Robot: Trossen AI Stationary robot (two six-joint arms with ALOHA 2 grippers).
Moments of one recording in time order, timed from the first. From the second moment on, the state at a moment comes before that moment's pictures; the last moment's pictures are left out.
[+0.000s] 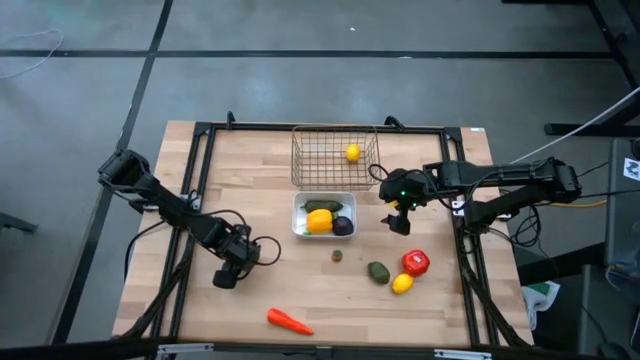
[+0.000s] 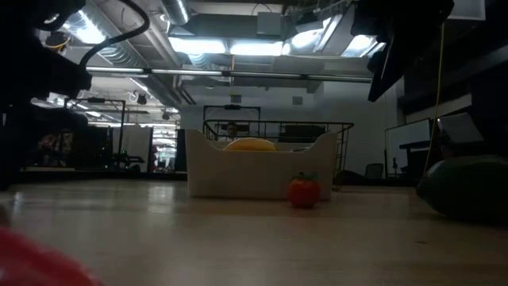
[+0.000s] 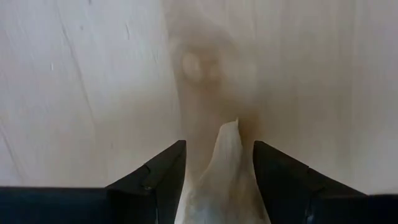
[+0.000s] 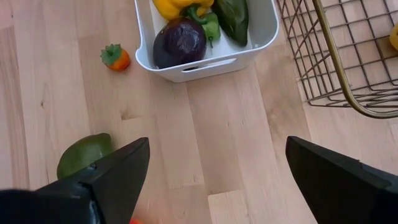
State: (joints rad) left arm -0.51 1.42 0.67 -0.64 0.04 -0.39; right arm 0.00 1.23 1.04 -0.88 -0.01 0.20
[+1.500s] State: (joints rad) left arm -0.46 1.43 0.69 -0.60 0.06 -0.39; right arm 0.00 1.23 1.04 -0.88 -0.01 0.20
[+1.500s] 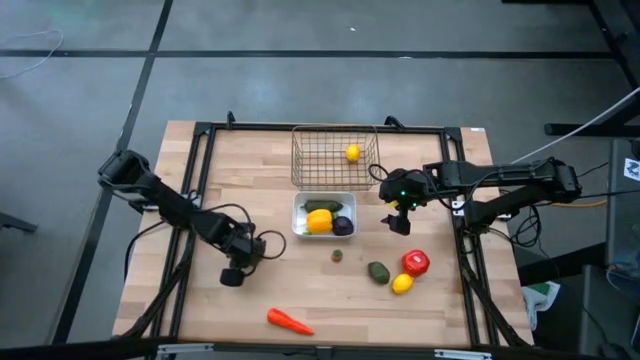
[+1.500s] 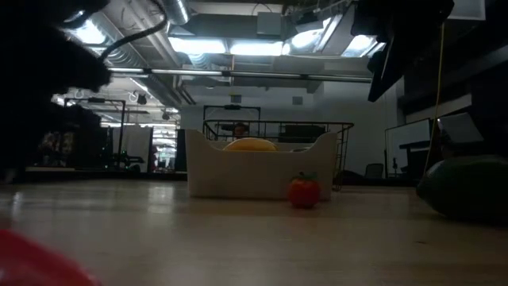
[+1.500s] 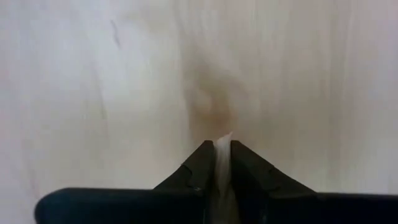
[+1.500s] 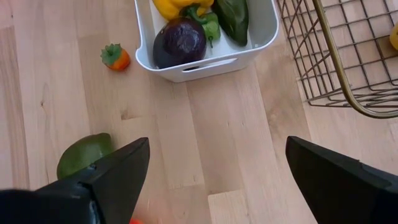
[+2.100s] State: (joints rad) left arm -0.21 1.42 0.77 0.03 -0.03 -0.35; right arm 0.00 1.23 1.04 -0.88 -0.01 0.20
